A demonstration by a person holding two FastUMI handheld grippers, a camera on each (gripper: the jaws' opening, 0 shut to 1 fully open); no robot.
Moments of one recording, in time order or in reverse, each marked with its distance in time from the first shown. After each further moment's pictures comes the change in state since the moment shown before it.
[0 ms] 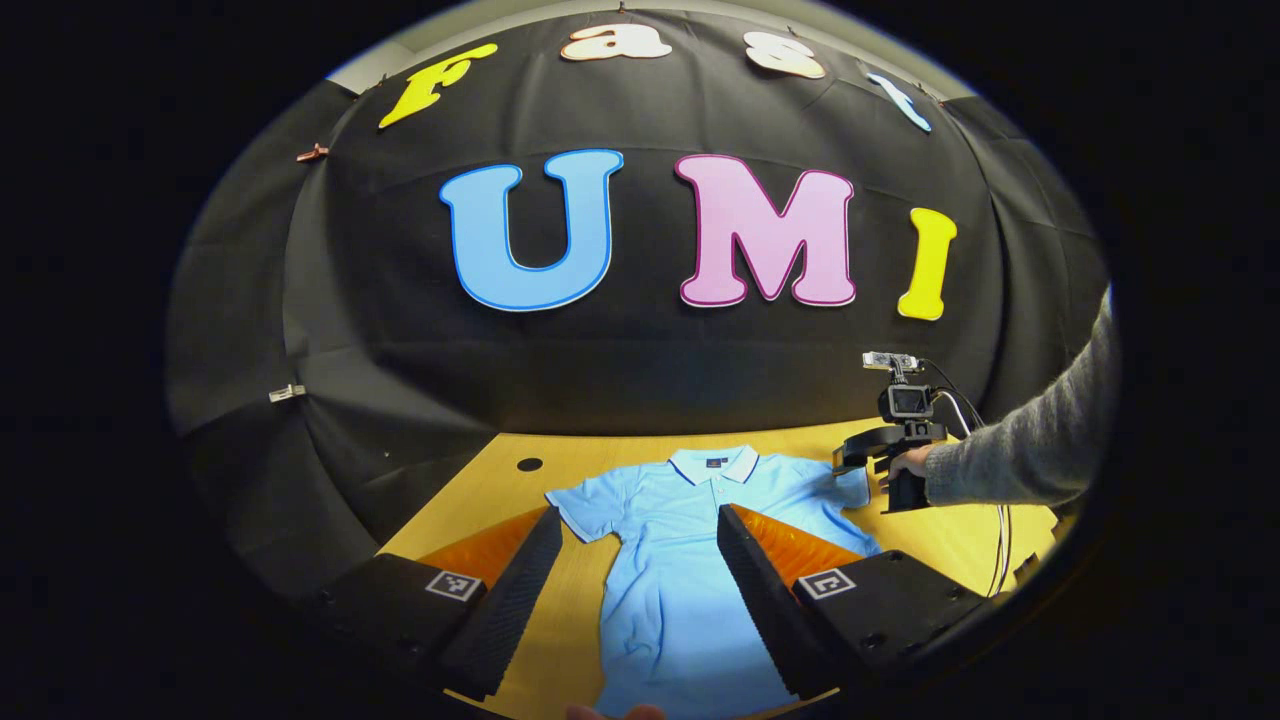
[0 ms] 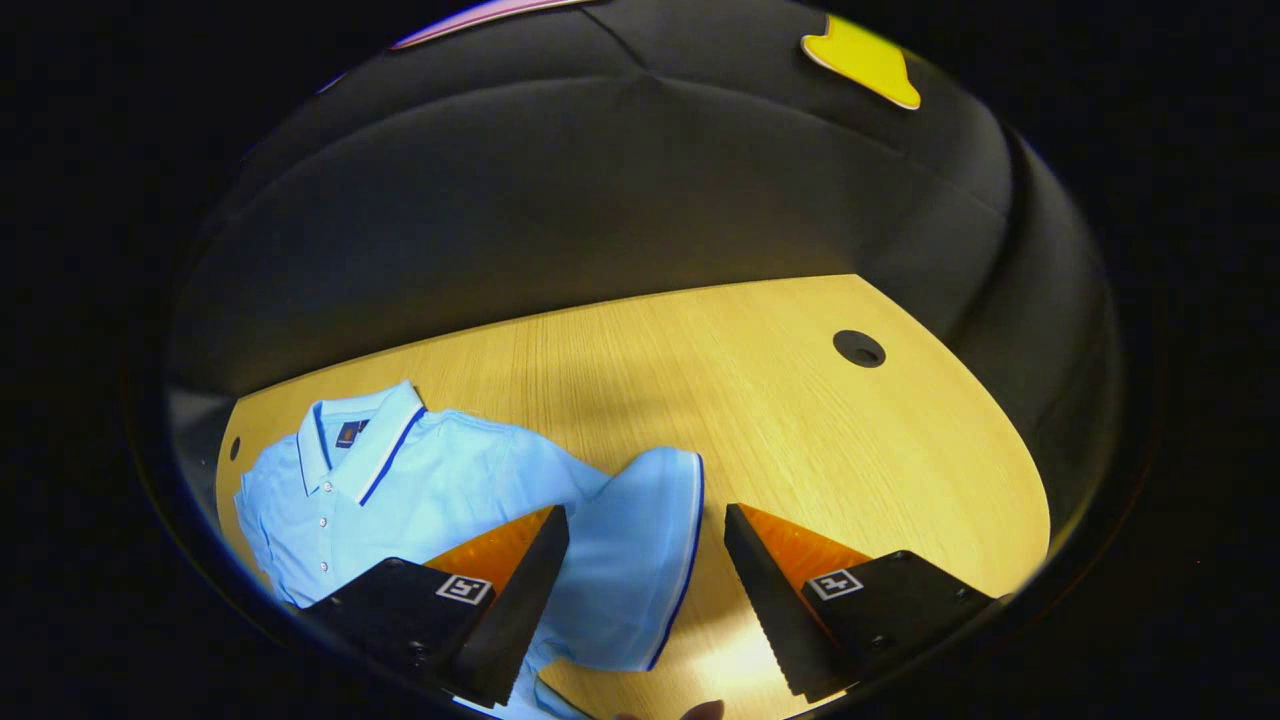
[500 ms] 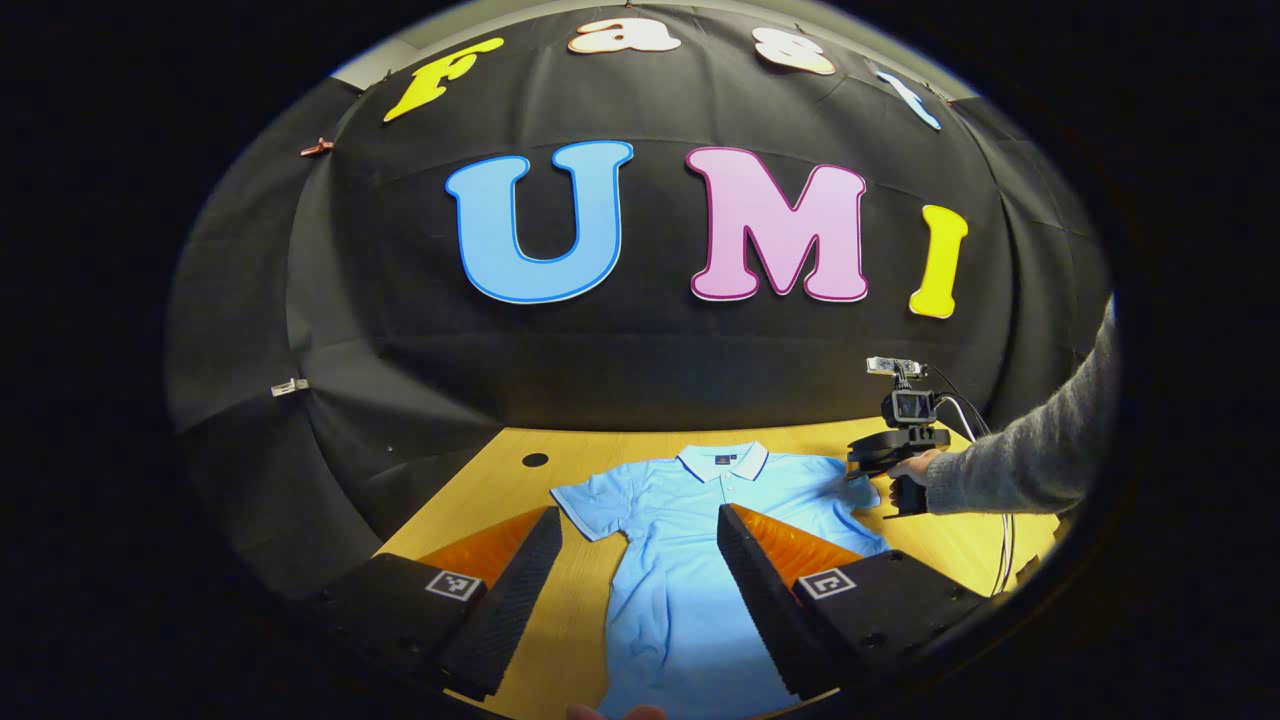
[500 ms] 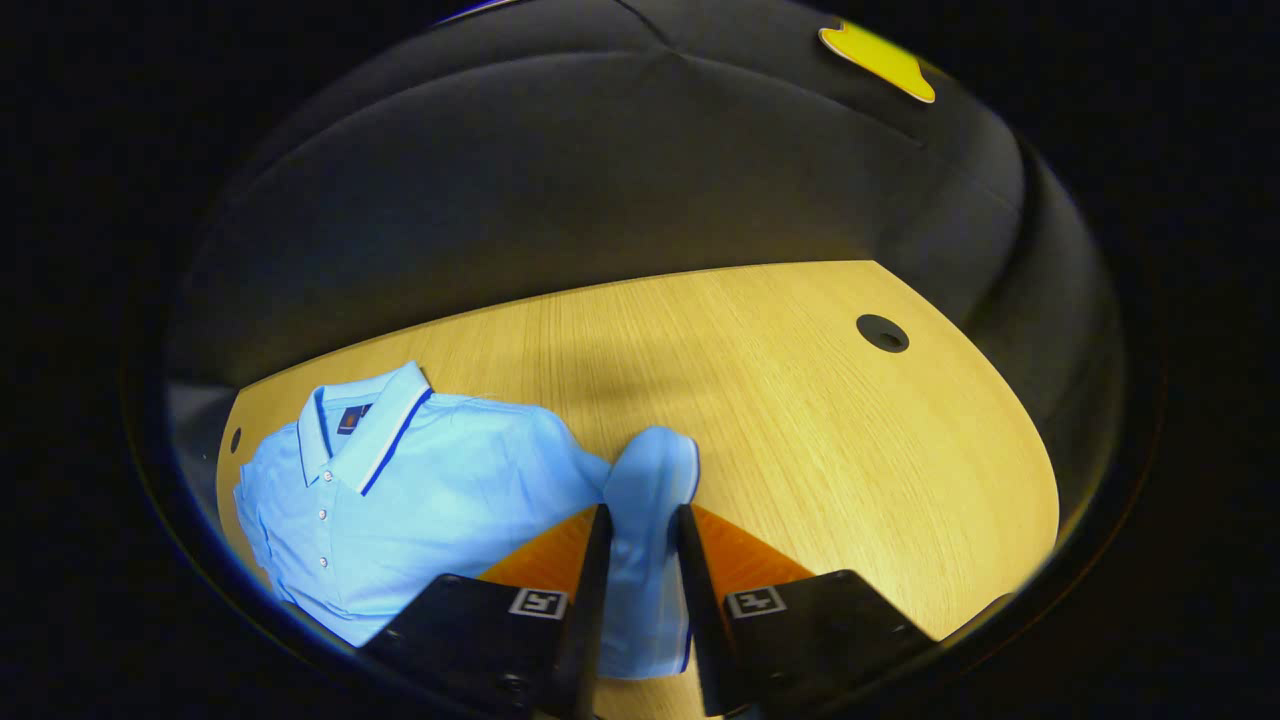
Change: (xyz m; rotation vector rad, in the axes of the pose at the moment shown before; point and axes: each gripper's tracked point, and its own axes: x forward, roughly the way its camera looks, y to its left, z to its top) left arm 0.009 0.008 -0.003 -0.013 0.011 0.018; right arm 0.004 0.017 -0.012 0.005 0.030 0.038
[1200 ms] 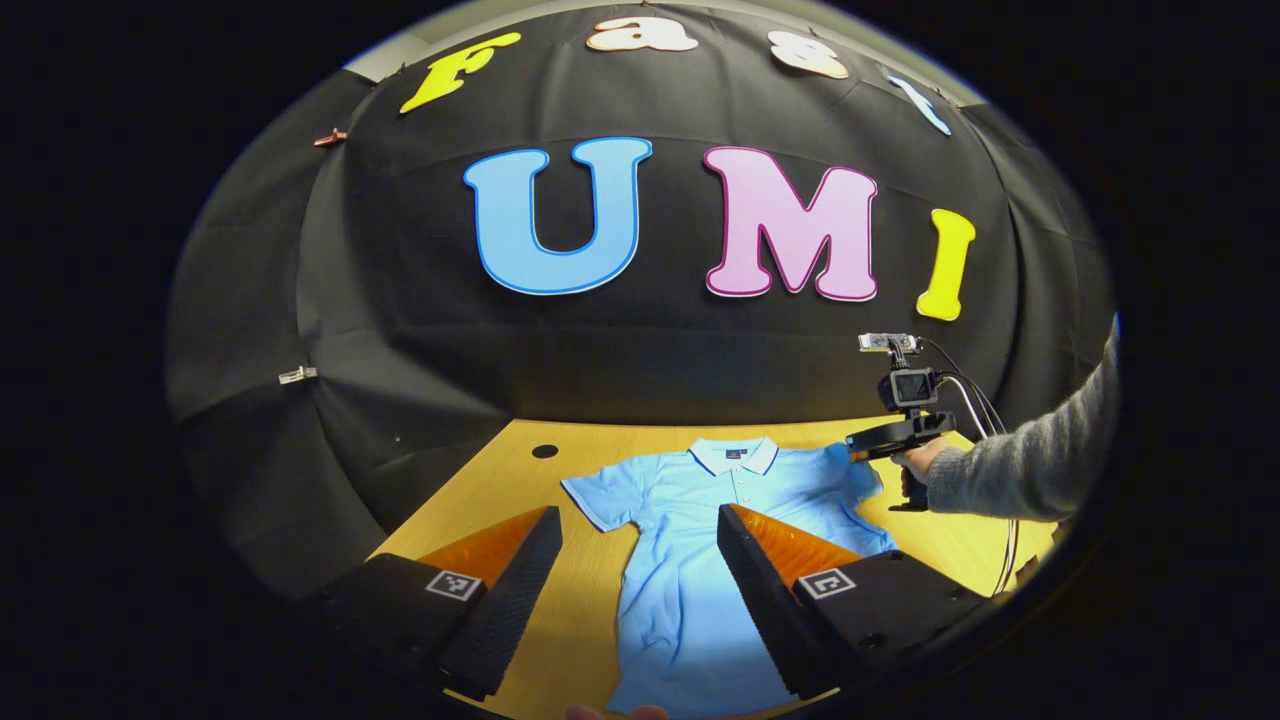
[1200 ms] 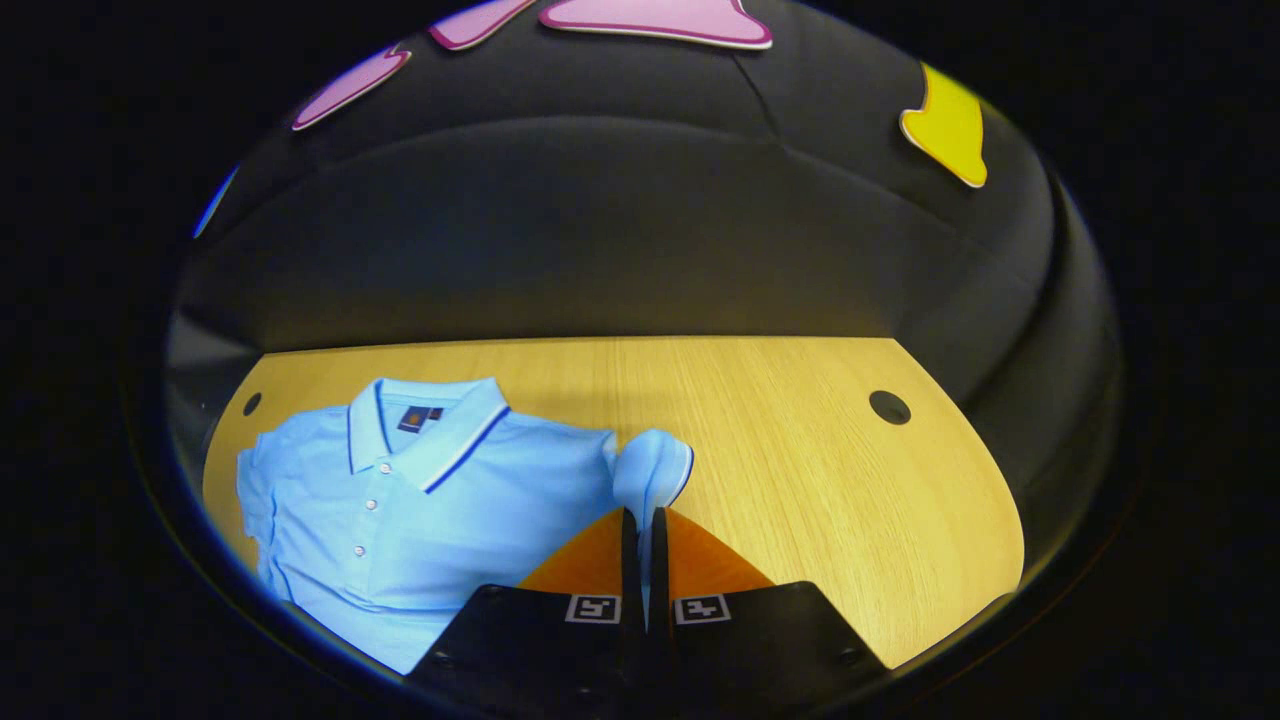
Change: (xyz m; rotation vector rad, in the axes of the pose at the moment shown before) left arm -0.010 0.018 -0.008 -0.025 0.003 0.012; right arm -0.049 0.049 0.032 -0.165 -0.142 0.046
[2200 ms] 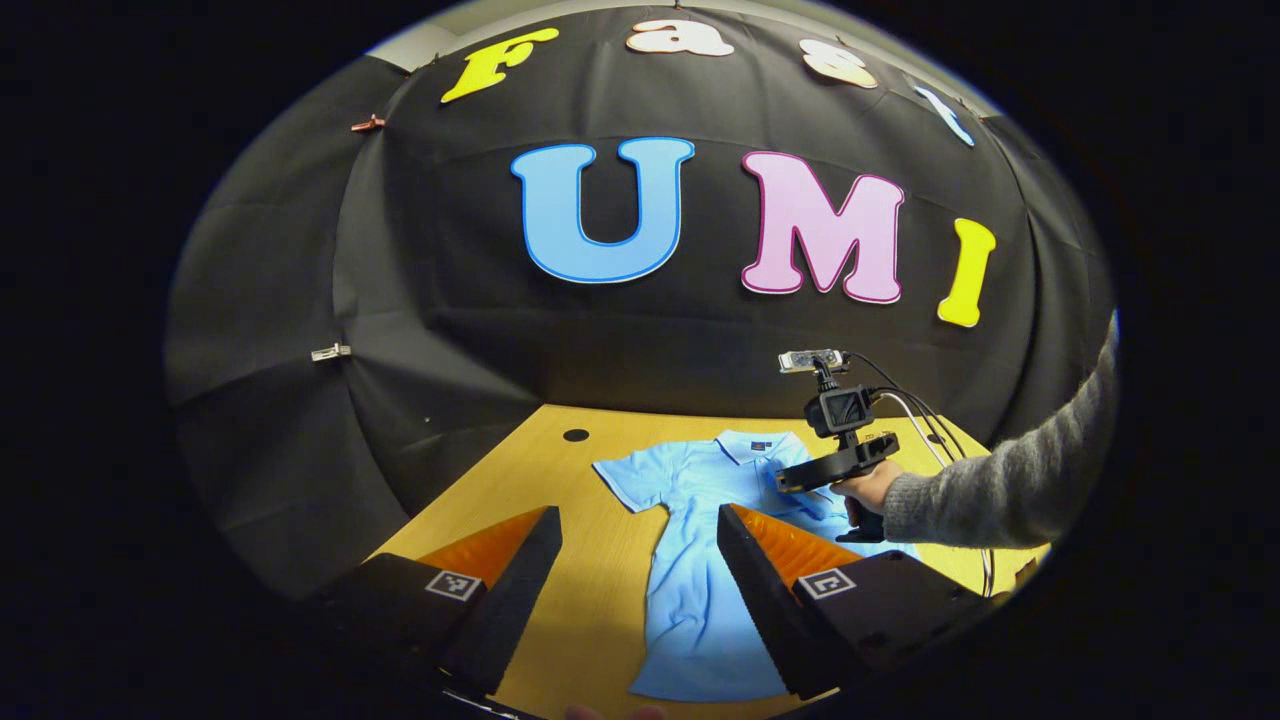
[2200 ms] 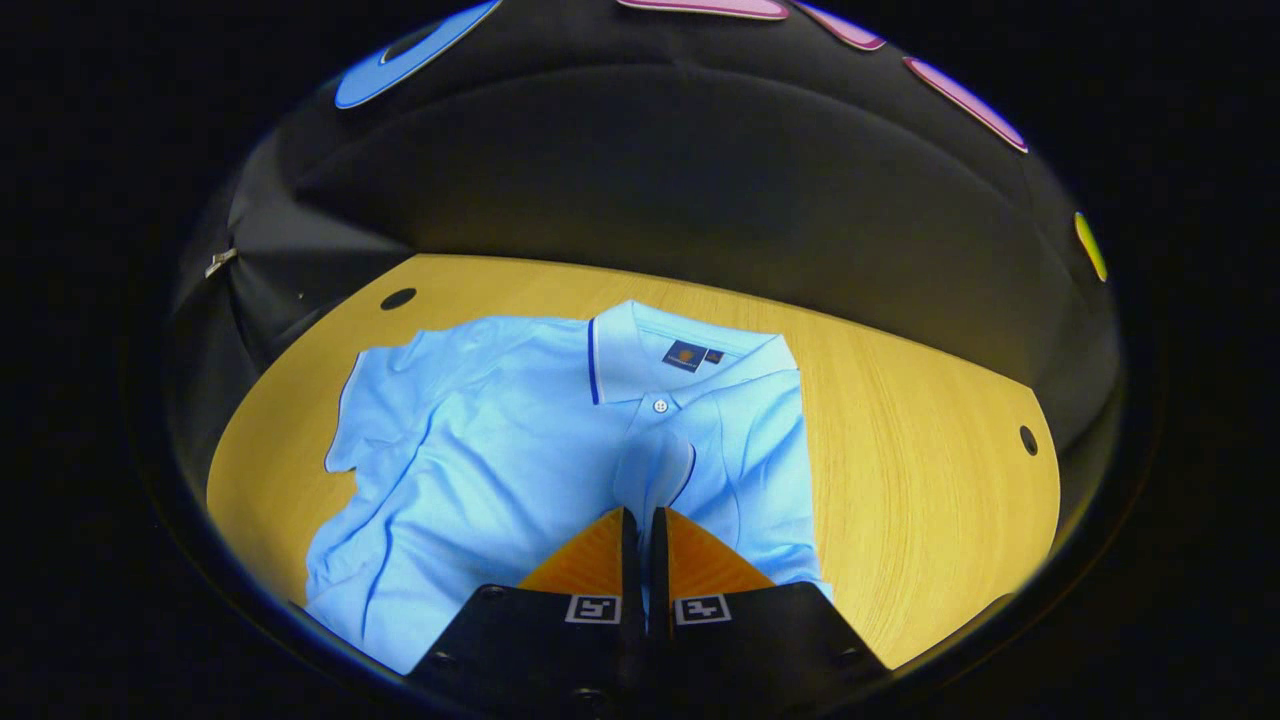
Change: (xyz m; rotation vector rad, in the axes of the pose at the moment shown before) left arm -0.029 0.034 -0.018 -0.045 0.013 0.067; right arm -0.023 0.186 -0.072 -0.246 0.099 0.285
